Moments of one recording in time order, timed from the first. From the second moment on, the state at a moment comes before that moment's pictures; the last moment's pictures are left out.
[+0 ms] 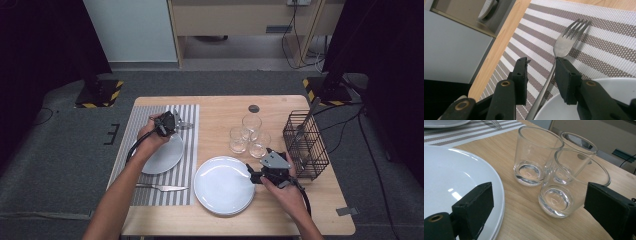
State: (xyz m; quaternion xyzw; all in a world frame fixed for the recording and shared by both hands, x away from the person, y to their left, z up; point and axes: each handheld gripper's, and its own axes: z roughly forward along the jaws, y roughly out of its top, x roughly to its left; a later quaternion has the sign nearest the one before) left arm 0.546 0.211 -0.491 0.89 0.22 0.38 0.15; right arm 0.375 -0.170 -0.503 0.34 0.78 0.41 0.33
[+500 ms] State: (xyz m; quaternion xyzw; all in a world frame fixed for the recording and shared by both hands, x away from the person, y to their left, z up) left arm 0.552 0.205 -0.496 0.89 0.22 0.38 0.16; right arm 0.375 -0.169 -0.504 0.34 0.78 0.41 0.33
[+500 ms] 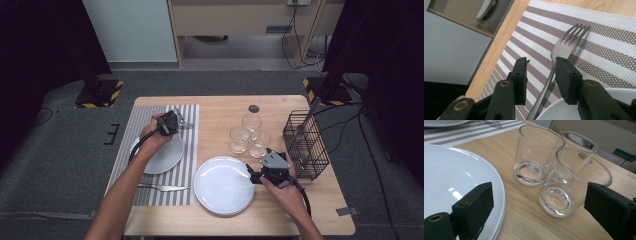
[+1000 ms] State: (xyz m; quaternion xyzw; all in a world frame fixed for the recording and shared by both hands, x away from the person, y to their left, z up) left arm 0.556 0.197 -0.497 0.89 0.22 0.38 0.16; right arm 0.375 -0.171 -0.503 0.34 0.78 0.41 0.33
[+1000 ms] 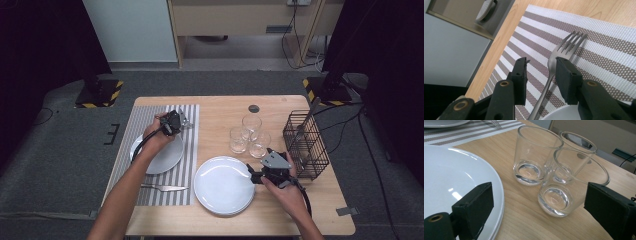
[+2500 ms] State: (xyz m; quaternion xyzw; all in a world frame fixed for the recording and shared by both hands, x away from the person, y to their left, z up) left arm 0.558 0.191 -0.504 0.89 0.22 0.38 0.15; right arm 0.376 -0.172 -0.504 0.34 0.78 0.41 0.33
